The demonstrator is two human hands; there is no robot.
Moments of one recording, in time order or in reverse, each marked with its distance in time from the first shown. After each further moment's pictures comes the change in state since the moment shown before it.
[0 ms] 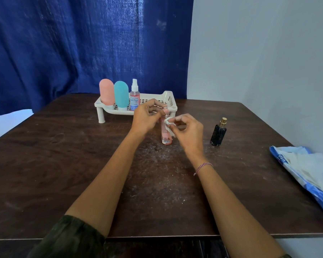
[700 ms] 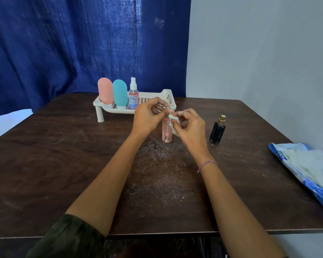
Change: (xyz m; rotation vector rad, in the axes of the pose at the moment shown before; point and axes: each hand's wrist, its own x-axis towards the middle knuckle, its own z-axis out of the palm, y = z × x) left_hand -0.004 0.001 0.006 0.198 0.030 0.168; right_hand 0.002 0.000 -0.012 -0.003 -0.039 -0.035
